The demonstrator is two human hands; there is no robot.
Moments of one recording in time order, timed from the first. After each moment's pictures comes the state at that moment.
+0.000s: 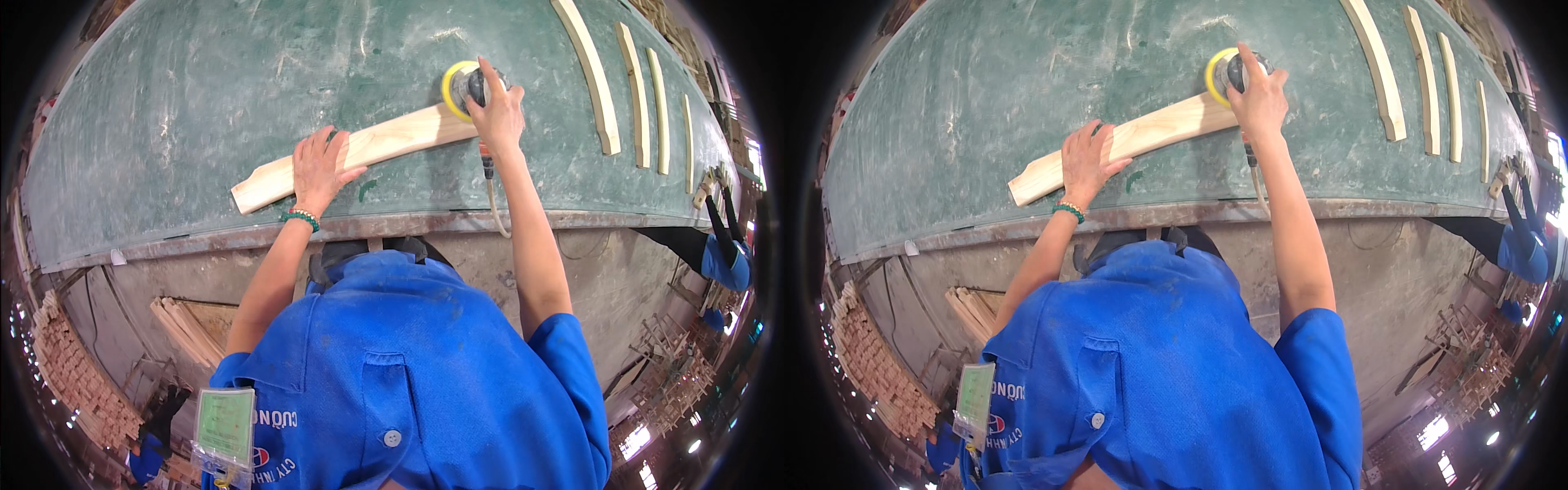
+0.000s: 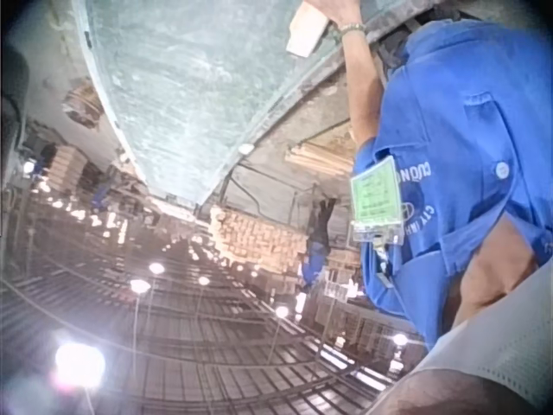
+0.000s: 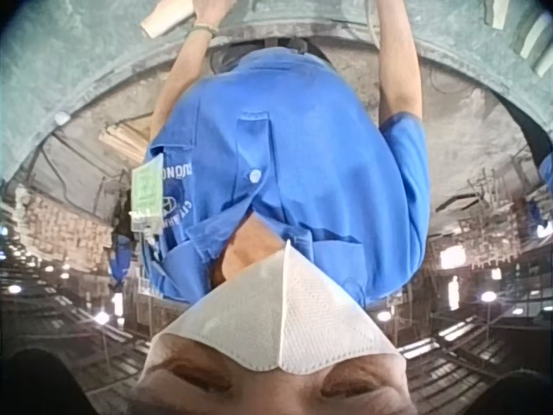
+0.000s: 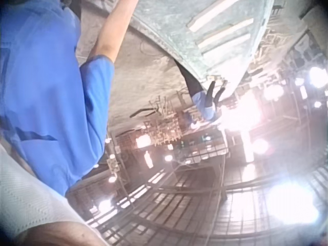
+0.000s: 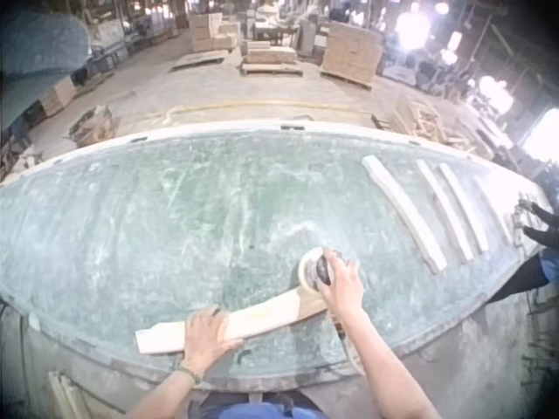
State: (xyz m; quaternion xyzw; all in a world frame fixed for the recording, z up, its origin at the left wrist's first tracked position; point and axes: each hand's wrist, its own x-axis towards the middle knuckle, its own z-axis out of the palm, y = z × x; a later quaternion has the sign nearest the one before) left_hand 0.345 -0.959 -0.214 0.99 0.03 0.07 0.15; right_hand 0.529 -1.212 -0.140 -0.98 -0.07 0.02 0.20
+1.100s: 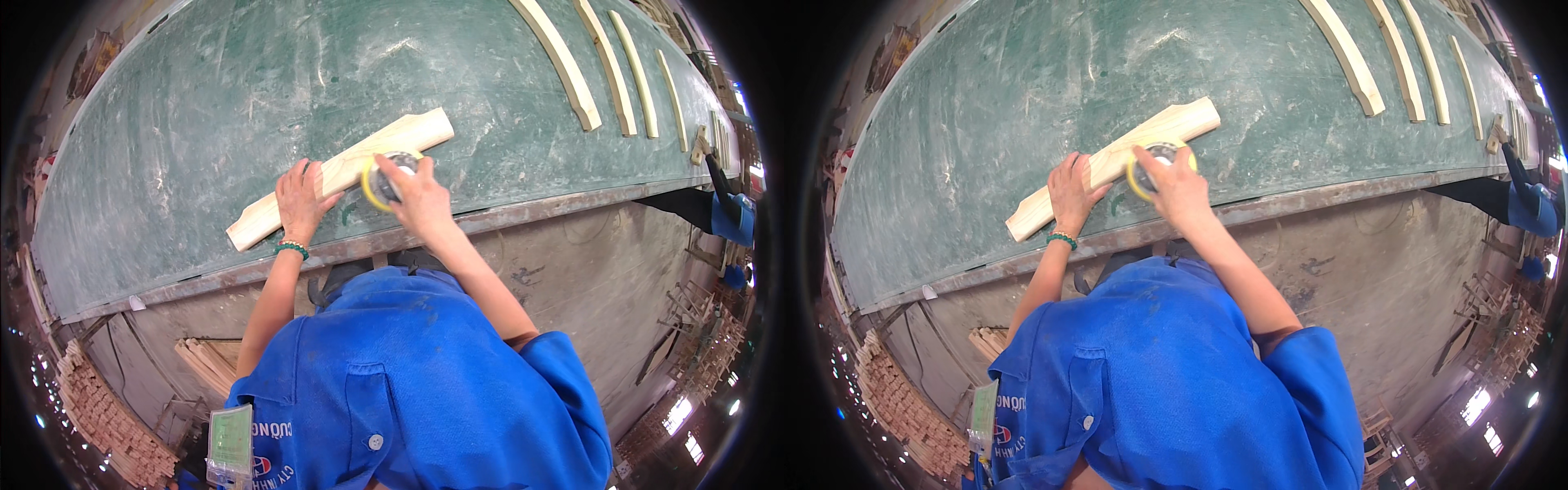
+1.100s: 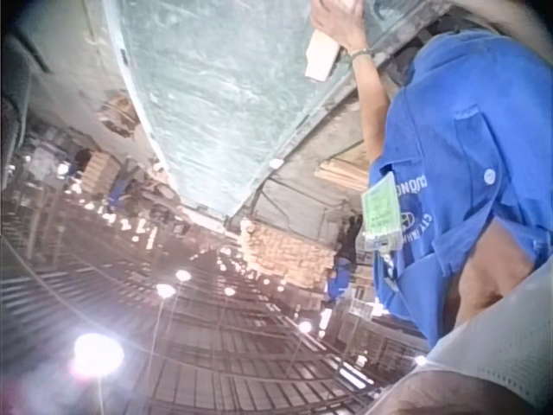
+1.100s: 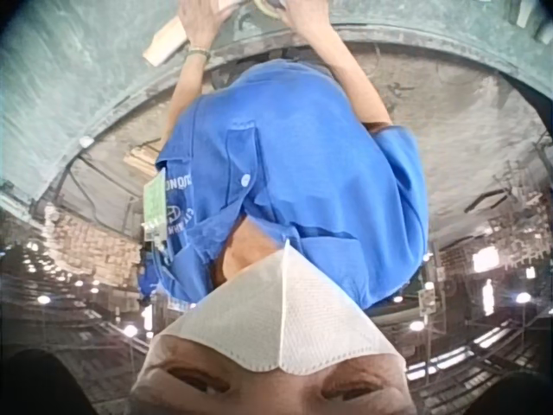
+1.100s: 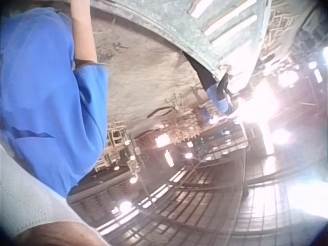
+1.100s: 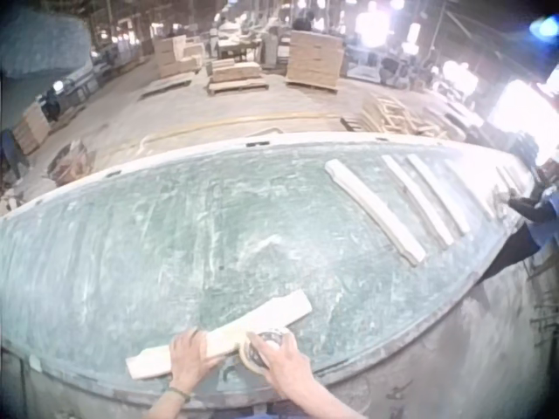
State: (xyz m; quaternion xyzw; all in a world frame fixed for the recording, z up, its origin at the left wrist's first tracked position) left_hand 0.343 -0.962 -0.214 0.99 0.03 0.06 0.14; right_hand 0.404 -1.195 -0.116 -0.94 -0.15 0.20 0.22
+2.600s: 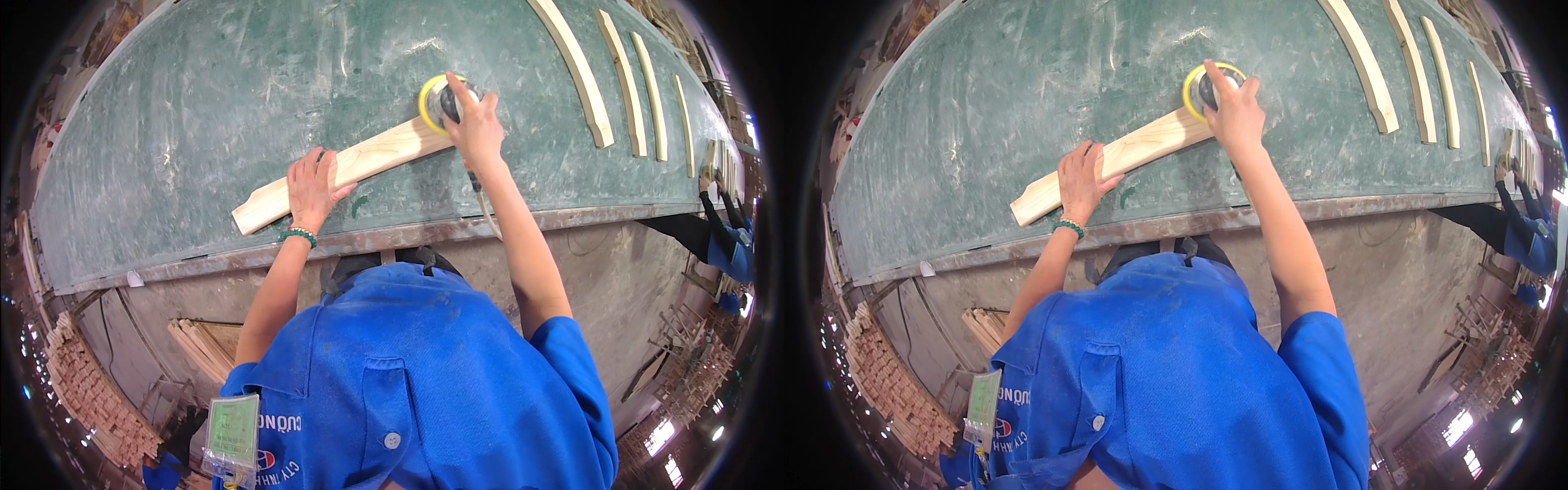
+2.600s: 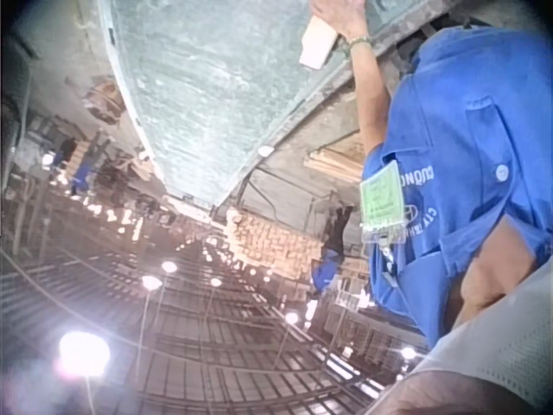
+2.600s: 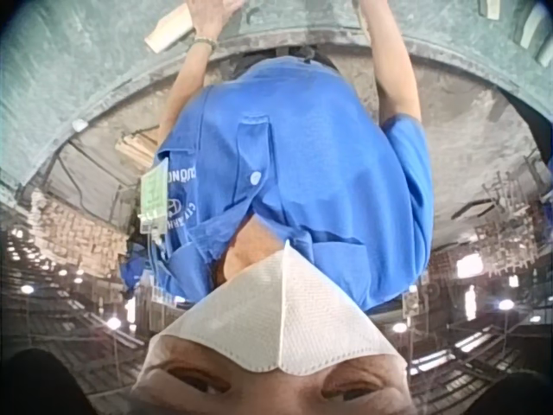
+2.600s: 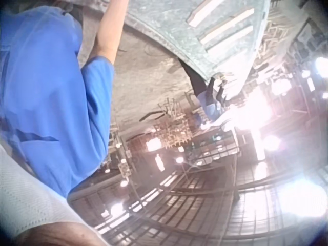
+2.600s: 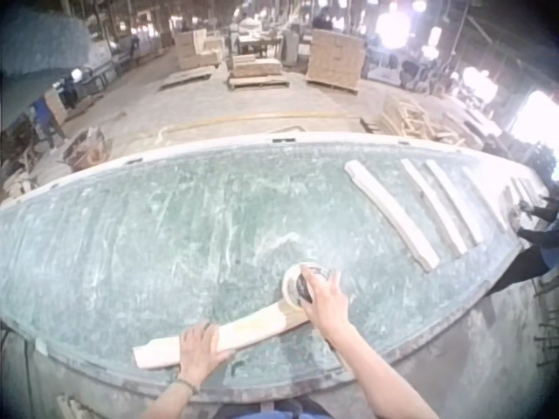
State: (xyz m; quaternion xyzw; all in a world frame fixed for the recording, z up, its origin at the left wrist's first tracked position) left_hand 0.346 -0.964 -0.209 0.99 0.03 0.08 0.12; right_hand 0.512 -1.218 -0.139 -0.97 -0.11 0.03 0.21
